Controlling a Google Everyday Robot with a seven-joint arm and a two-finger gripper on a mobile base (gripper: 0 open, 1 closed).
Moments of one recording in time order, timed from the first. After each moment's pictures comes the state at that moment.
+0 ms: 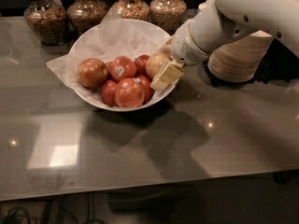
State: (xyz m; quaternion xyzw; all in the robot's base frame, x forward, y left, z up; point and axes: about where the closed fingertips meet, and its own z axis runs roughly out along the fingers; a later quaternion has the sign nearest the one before) arm 0.586 -0.043 0.903 -0.63 0.70 0.10 0.33
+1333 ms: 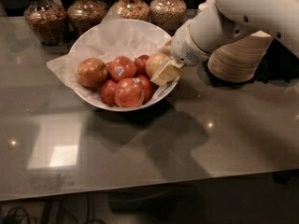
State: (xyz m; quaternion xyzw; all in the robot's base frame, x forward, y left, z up) arm 0.586 -0.043 0.903 -0.63 0.70 0.10 0.33
